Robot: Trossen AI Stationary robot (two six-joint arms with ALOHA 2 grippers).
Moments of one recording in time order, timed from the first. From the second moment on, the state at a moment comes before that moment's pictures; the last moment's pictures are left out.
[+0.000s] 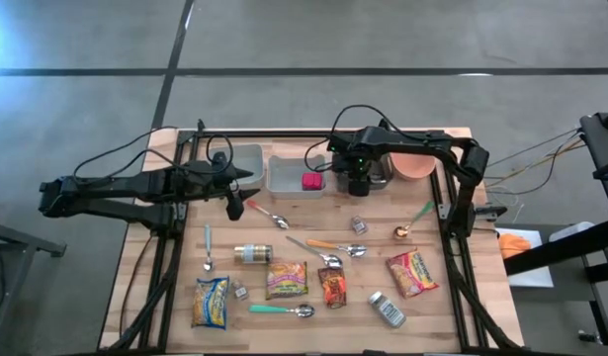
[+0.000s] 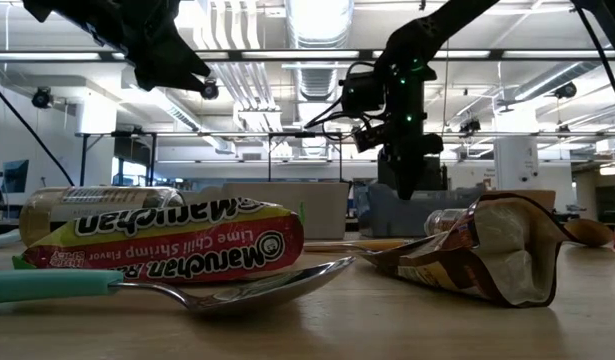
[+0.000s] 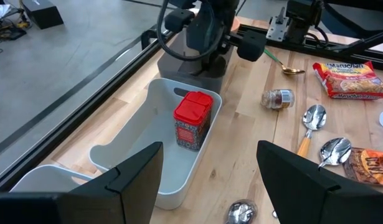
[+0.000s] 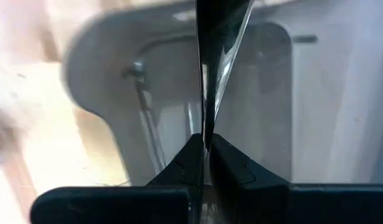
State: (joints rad) left arm 0.11 0.84 0.67 -0.31 -0.24 -0.15; right arm -0.45 1.87 1.37 -0.97 0.08 -0.37
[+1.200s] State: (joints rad) left arm 0.11 0.84 0.67 -0.31 -0.24 -0.14; right arm -0.49 1.87 1.32 -0.95 0.00 -0.34
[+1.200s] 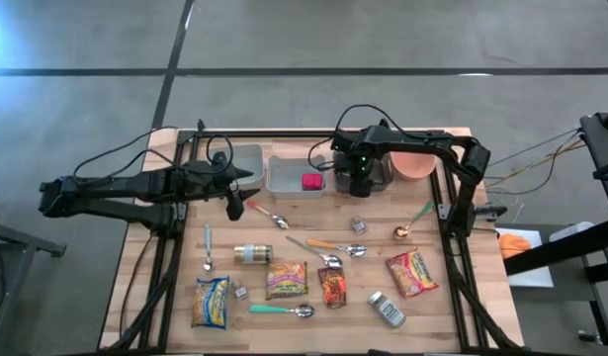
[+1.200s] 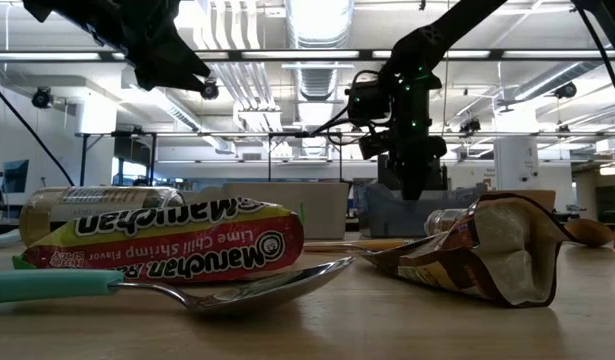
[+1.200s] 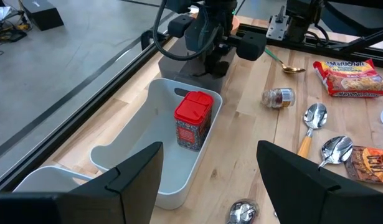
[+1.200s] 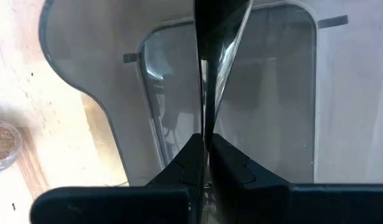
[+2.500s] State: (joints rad) left arm 0.11 0.84 0.67 -0.31 -0.24 -0.14; right arm -0.50 1.87 1.34 -0.99 -0.03 -0.19
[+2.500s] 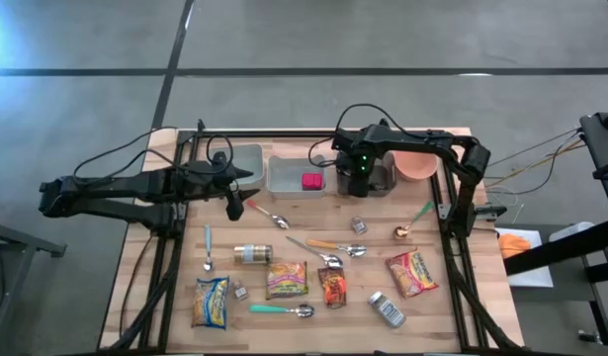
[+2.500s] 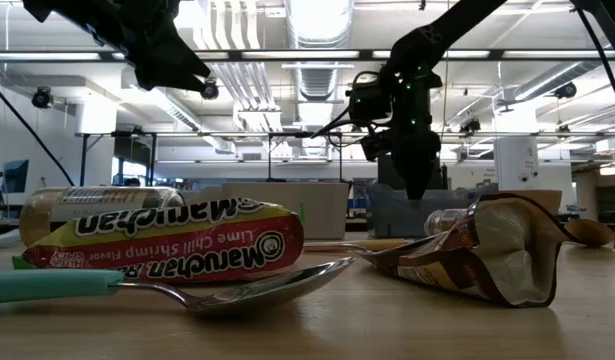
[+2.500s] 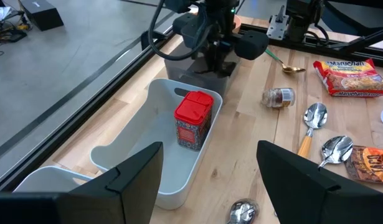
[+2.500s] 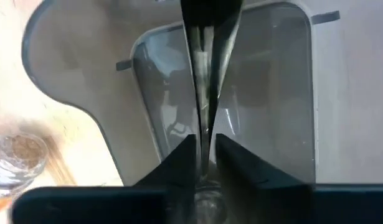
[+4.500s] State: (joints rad) left arm 0.11 0.84 0.67 -0.31 -0.24 -0.14; right arm -0.50 1.96 1.31 -0.94 0.05 -0.16
